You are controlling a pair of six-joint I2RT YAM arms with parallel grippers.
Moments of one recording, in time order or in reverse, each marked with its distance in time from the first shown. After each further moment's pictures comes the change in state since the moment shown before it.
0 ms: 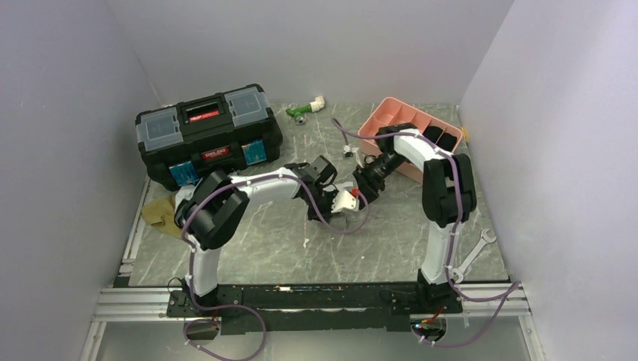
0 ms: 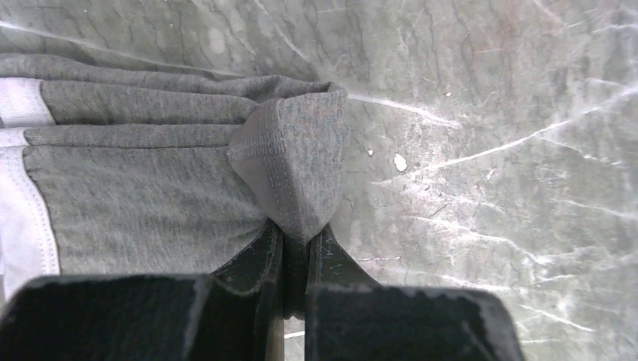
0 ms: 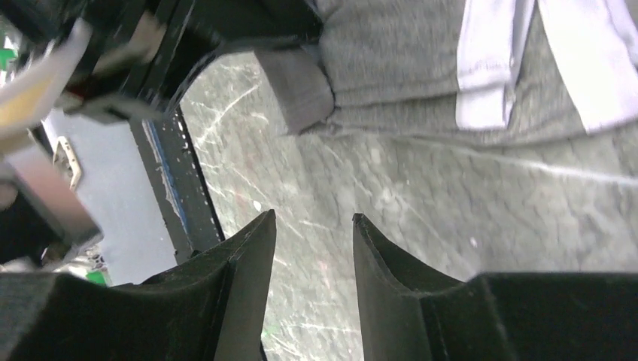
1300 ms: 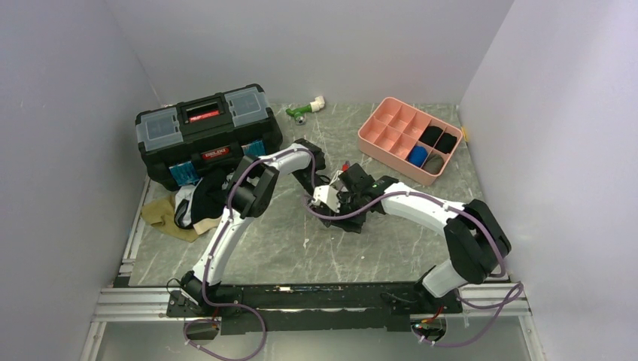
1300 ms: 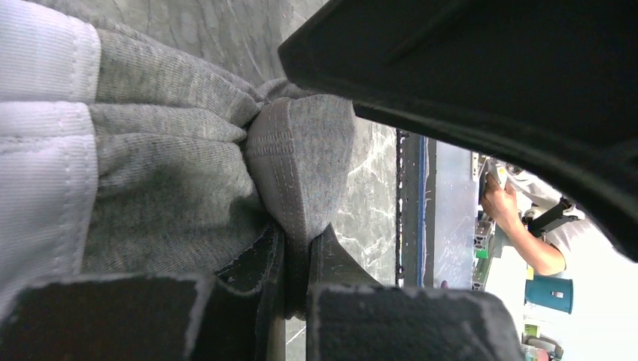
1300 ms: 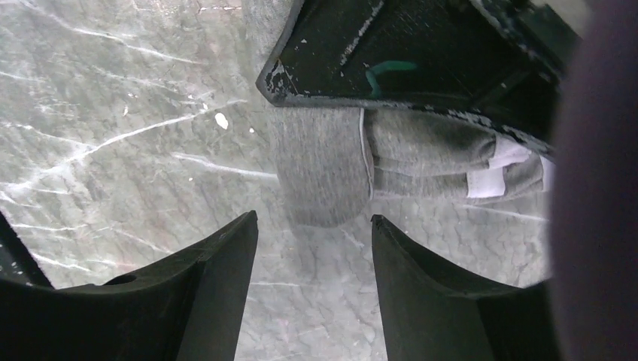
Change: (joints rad) left arm 0.192 0.606 0.701 -0.860 0.642 0.023; right arm 0.440 -0.532 -0.603 0.725 0.548 0.224
